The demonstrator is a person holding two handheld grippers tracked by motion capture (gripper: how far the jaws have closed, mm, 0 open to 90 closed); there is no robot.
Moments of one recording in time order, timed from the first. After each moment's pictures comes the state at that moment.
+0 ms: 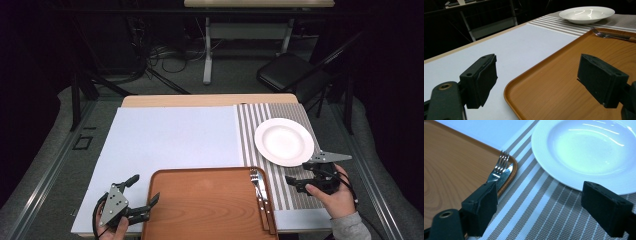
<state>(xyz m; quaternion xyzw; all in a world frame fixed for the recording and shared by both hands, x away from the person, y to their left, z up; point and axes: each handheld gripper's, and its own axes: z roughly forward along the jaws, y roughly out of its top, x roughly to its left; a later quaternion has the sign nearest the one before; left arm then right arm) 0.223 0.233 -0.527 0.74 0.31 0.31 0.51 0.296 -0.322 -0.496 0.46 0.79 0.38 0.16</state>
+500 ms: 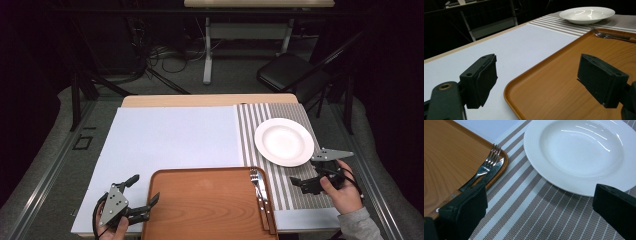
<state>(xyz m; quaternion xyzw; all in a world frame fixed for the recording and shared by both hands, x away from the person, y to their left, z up) 0.223 0.232 -0.528 0.74 0.31 0.30 0.52 0.301 -0.332 -0.489 0.42 0.82 0.35 0.18</state>
